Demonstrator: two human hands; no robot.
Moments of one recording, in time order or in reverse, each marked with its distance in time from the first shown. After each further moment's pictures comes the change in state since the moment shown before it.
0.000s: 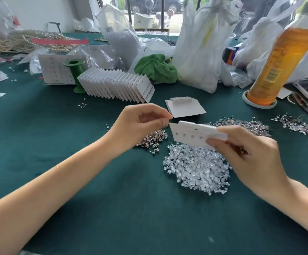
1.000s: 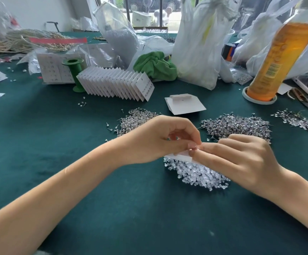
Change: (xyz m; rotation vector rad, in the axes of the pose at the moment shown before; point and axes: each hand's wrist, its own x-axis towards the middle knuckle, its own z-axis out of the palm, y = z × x) left_hand -0.014 0.030 0.027 0.177 -0.425 0.063; right_hand 0.006 -0.003 -0.001 -0.442 -0.194 -0.643
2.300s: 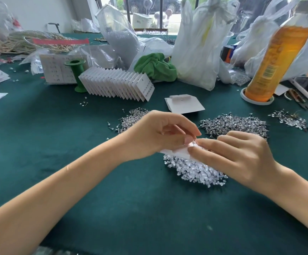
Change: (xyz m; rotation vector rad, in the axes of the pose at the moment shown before) left_hand -0.002 -0.005 -0.002 -0.116 0.082 0.002; right_hand 0.003 -0.002 -0.003 -0.043 0.024 -0.017
